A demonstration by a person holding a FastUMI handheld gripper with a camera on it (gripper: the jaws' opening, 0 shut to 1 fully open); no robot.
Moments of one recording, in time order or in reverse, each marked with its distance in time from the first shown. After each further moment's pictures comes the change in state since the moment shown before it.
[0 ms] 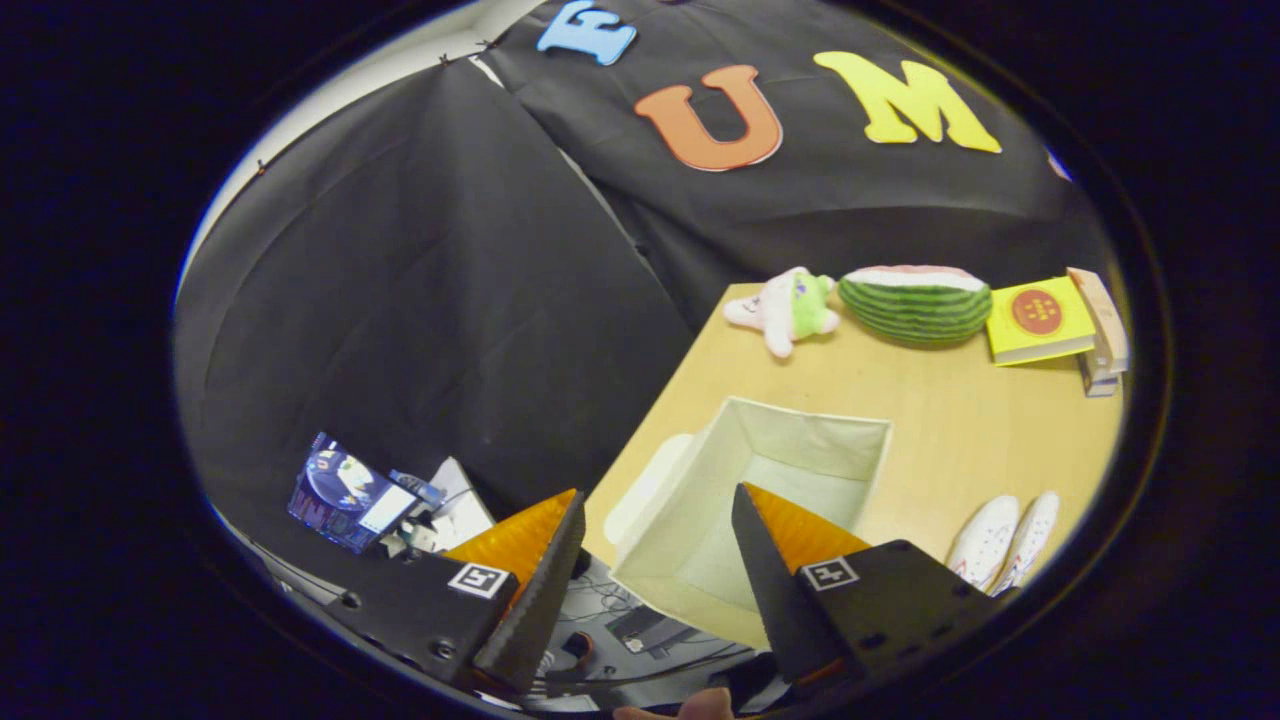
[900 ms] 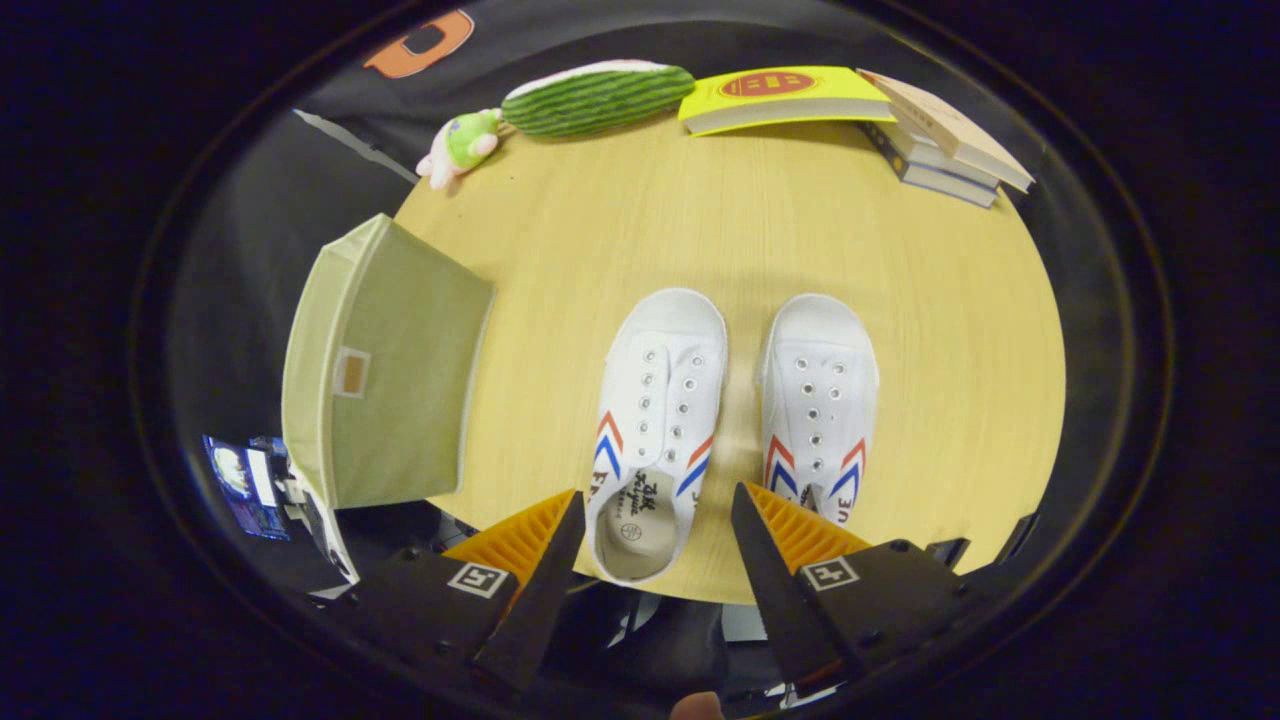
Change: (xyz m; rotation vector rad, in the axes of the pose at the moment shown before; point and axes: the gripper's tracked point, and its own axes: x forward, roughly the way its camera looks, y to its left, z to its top) arm -0.050 -0.333 -0.190 0.272 0.515 -0.379
